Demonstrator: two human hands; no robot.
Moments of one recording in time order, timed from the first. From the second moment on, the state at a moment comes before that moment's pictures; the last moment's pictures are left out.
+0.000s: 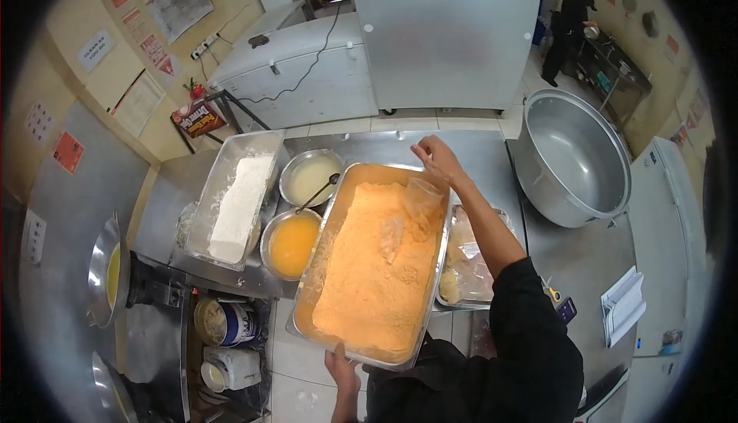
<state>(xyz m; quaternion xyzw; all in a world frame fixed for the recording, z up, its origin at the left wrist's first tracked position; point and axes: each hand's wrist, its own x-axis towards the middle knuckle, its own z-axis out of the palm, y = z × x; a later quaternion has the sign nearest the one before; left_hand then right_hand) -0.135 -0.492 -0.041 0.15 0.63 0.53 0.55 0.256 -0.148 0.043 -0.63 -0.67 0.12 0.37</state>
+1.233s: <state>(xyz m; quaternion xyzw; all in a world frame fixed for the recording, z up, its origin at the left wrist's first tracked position) -0.123 -0.735 -0.029 0.30 -0.26 -0.01 0.92 -0.090 -0.809 -0.027 -0.69 -0.14 0.13 0.70</state>
